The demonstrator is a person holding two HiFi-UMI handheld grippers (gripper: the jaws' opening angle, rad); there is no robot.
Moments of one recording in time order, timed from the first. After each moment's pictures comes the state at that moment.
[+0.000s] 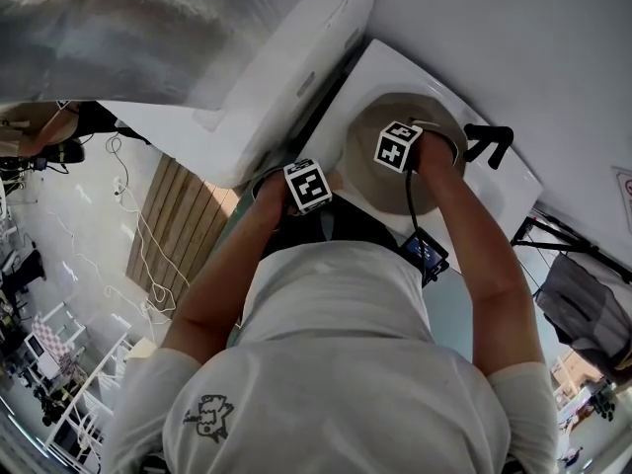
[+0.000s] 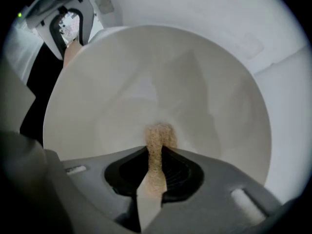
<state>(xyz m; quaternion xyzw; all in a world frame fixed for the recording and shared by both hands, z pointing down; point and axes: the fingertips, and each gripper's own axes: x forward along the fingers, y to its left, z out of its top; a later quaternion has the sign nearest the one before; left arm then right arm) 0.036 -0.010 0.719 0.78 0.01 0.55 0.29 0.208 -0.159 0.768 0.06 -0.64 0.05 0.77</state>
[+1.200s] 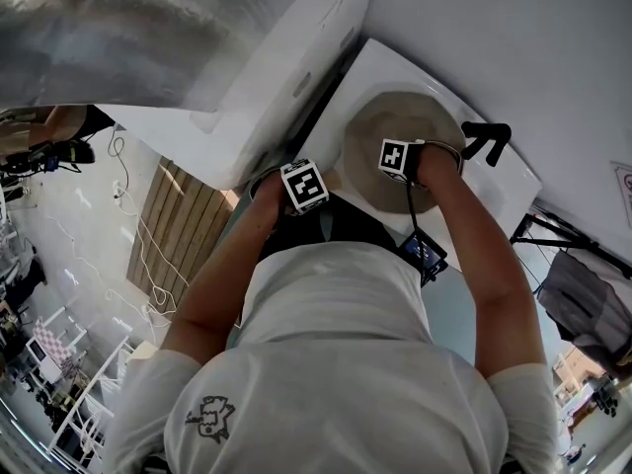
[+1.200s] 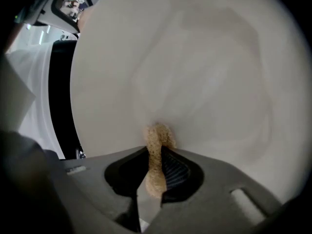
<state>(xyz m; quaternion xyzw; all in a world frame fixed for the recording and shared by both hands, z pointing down) 0.036 -0.010 0.721 0.78 0.01 0.55 0.29 0.275 -0.053 0.749 -0.08 -0.48 0.24 0.84</state>
